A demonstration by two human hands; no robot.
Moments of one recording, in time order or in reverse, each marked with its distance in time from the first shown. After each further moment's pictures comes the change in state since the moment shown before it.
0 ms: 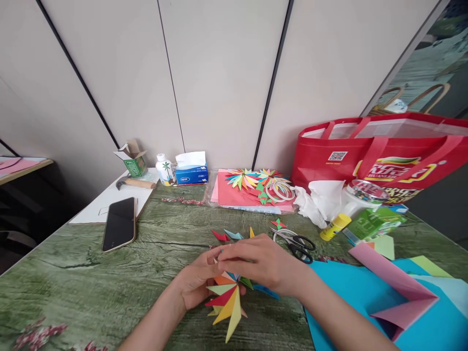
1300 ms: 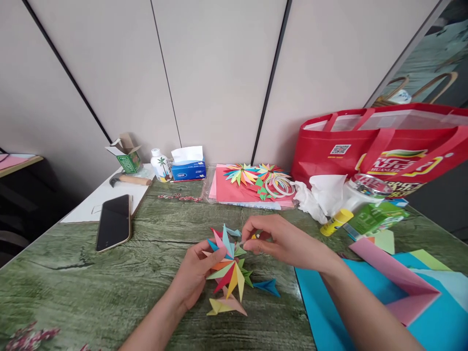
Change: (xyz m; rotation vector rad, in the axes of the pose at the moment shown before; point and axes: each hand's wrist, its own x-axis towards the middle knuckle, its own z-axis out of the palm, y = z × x) left_hand 0.005 0.004 0.014 0.126 0.304 0.228; right_hand -0.004 0.016 -0.033 0.448 -0.106 0.654
